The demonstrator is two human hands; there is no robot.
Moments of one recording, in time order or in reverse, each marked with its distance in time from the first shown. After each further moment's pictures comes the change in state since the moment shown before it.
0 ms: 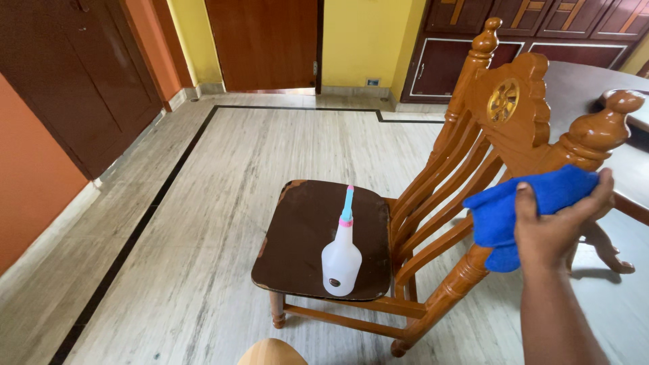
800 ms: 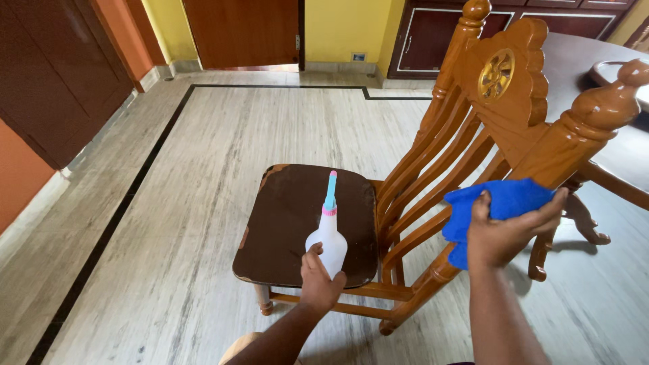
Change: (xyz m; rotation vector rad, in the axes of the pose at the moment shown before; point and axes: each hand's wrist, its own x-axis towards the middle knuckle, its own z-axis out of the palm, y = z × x) left_hand -0.131 -0.276 -0.114 0.574 0.851 -0.742; right_hand -0.062 0.012 0.049 -0.138 0.160 0.137
